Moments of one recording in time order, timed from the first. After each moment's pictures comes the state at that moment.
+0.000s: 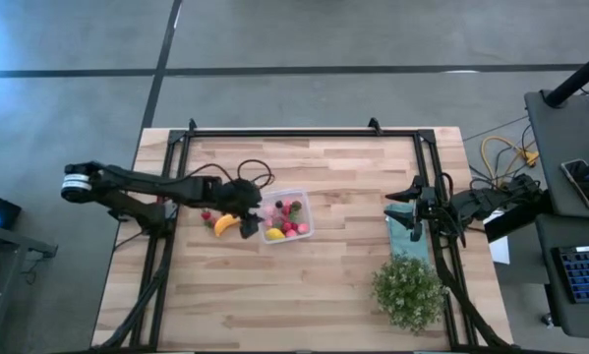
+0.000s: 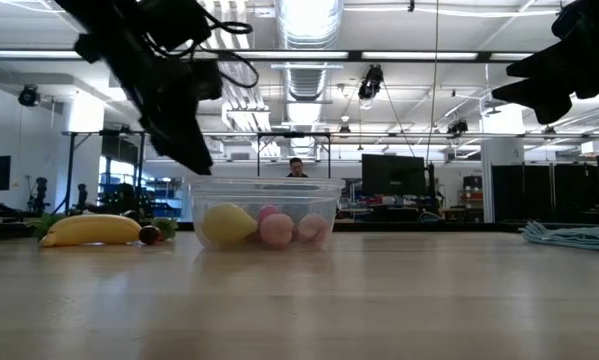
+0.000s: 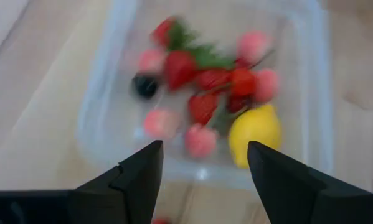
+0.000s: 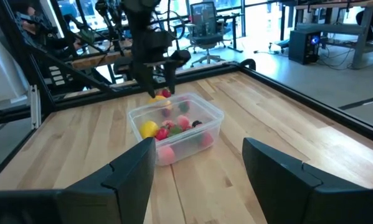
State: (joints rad) left arm 0.08 1.27 0.73 -0.33 -0.02 -0.29; right arm 0.37 0.03 0.18 -0.28 0.55 0.23
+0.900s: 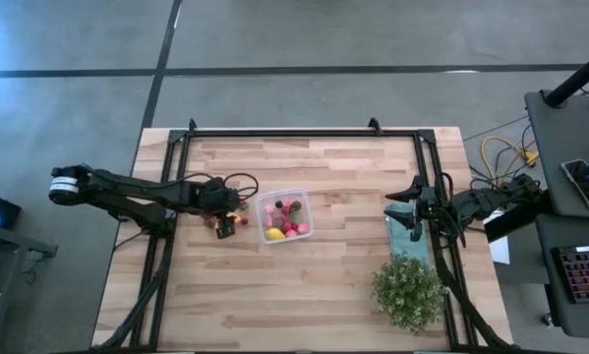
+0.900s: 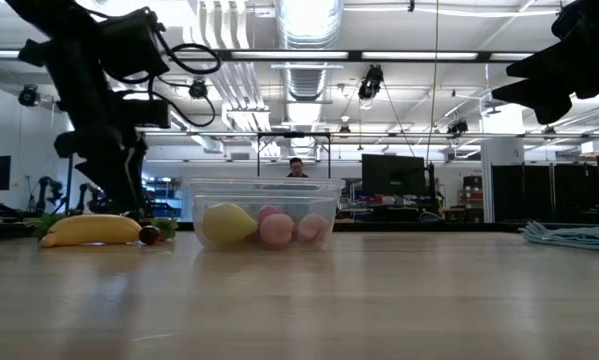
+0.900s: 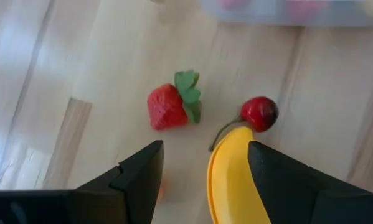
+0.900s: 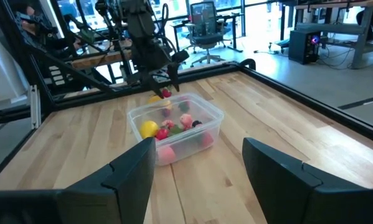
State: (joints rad) left arm 0.05 1.12 0.56 -0.56 -0.24 -0.17; right arm 0.37 0.03 0.18 -0.28 0.55 0.23
